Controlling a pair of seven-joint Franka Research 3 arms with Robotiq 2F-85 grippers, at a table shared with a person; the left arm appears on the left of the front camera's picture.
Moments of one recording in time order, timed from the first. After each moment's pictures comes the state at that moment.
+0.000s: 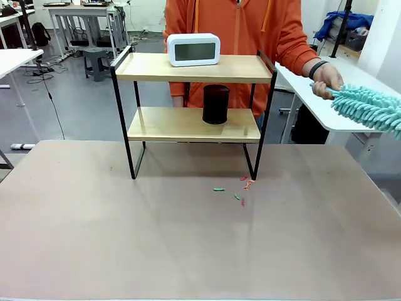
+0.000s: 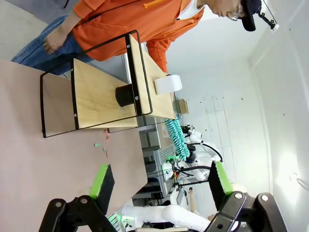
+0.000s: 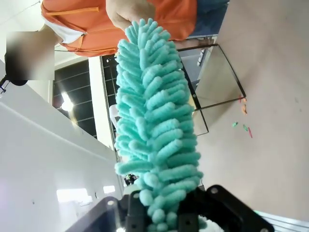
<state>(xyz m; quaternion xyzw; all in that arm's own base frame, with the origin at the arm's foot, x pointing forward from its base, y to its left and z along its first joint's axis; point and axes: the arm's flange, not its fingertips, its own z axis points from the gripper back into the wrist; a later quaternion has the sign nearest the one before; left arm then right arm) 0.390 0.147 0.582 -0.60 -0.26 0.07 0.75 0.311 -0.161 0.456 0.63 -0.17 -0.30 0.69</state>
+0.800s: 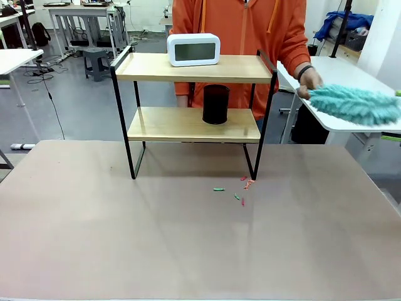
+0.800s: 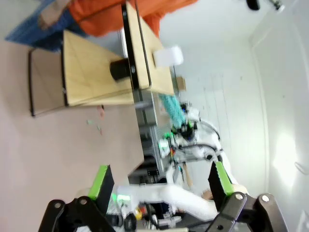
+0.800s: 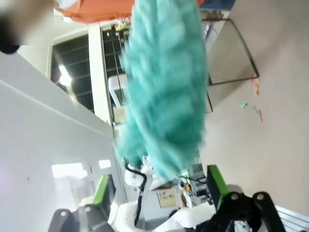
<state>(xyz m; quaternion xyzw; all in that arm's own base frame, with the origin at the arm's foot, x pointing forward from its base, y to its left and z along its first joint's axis) 0.392 0.109 0.562 -0.61 -0.19 0.03 0.77 0.324 -0.119 0.468 0.65 -0.14 -0.23 0.71</state>
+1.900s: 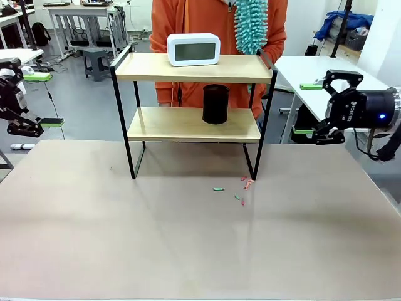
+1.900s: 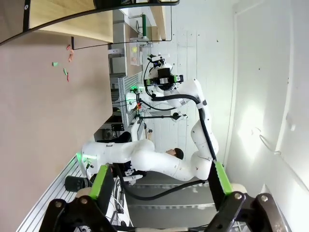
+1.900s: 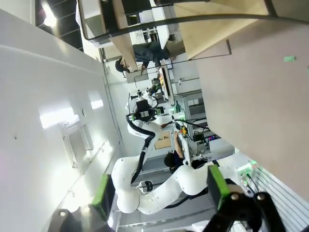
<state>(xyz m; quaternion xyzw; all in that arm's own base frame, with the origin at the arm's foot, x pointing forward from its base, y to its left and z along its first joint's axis) 0.382 0.027 0.483 -0.69 -0.05 0.00 0.73 0.386 0.039 0.465 0.68 -0.01 -0.11 0.73</state>
